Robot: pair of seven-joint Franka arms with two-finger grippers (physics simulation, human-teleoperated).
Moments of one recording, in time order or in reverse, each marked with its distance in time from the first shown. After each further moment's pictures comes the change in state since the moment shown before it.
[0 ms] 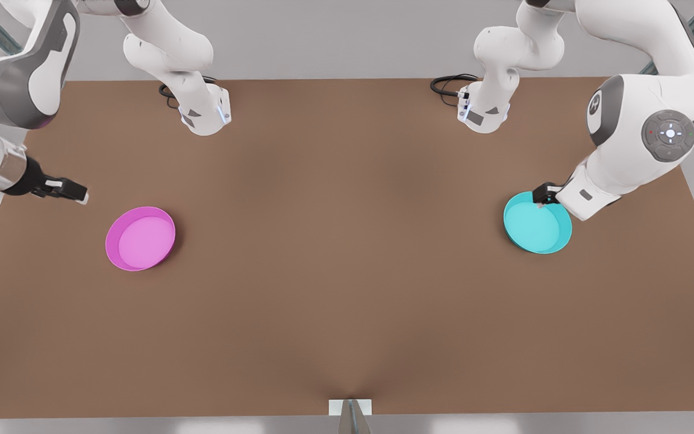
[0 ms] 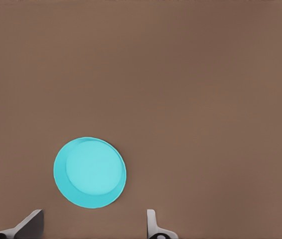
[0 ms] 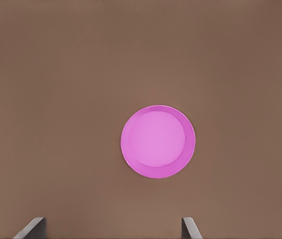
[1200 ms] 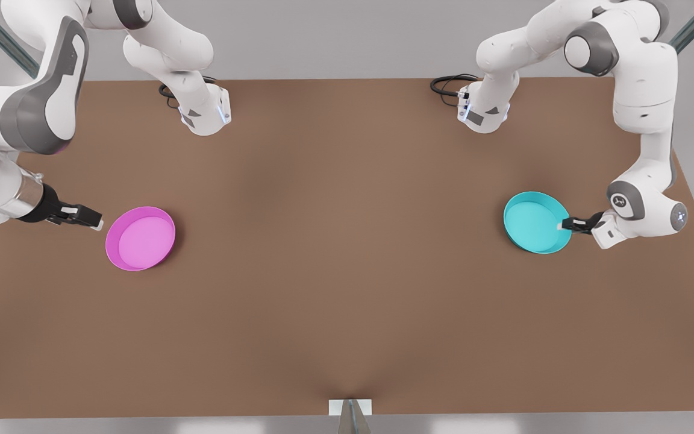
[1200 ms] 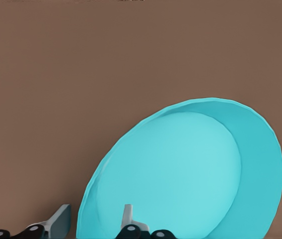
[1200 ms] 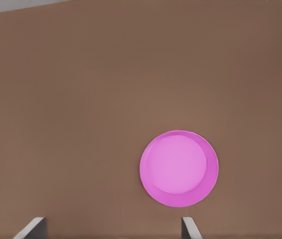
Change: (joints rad) left arm 0.486 0.356 0.090 -0.554 -0.305 0.658 0.816; right arm 0.024 0.083 0.000 0.047 0.053 0.085 0.035
